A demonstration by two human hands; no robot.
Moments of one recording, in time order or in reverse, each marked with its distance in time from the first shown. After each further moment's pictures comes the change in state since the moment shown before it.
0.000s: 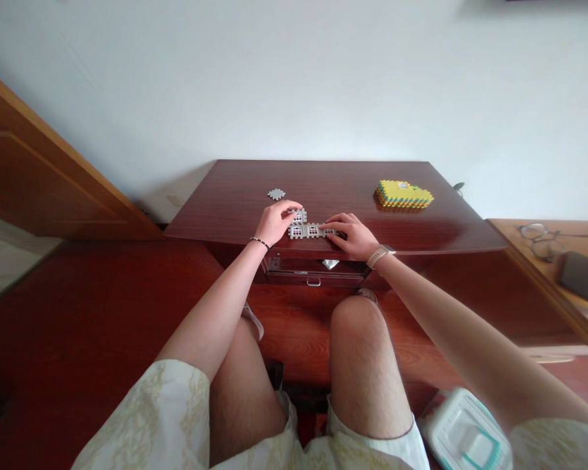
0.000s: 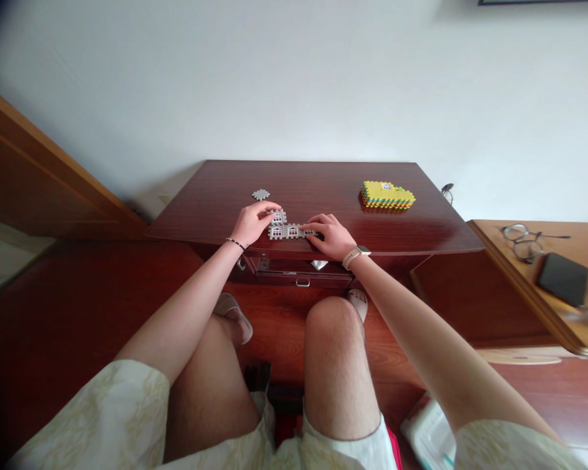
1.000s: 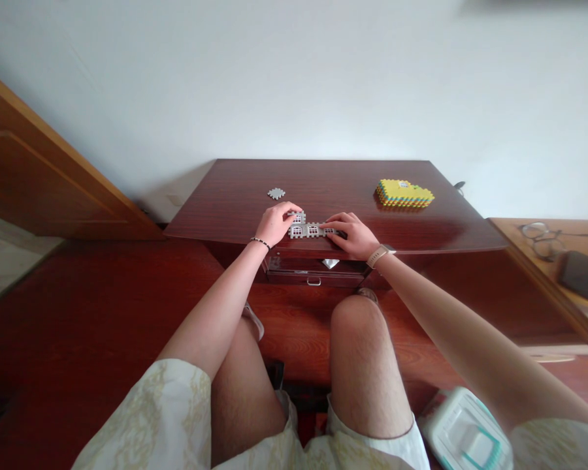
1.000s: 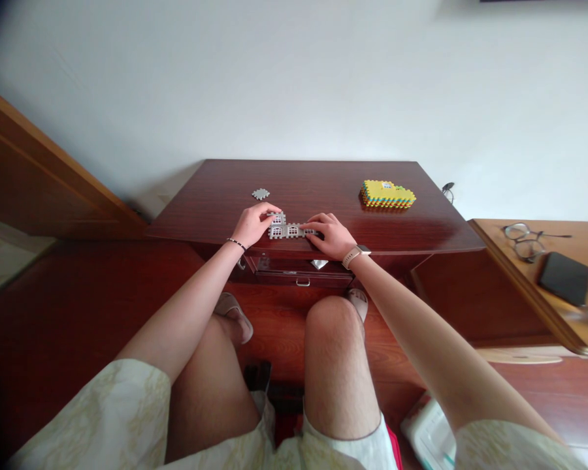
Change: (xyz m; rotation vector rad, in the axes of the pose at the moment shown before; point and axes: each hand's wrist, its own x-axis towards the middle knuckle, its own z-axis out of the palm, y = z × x) left_hand -0.004 -0.002 -0.002 0.086 -0.037 -0.001; right_hand 0.001 -0.005 -0.001 0.015 -0.007 0.024
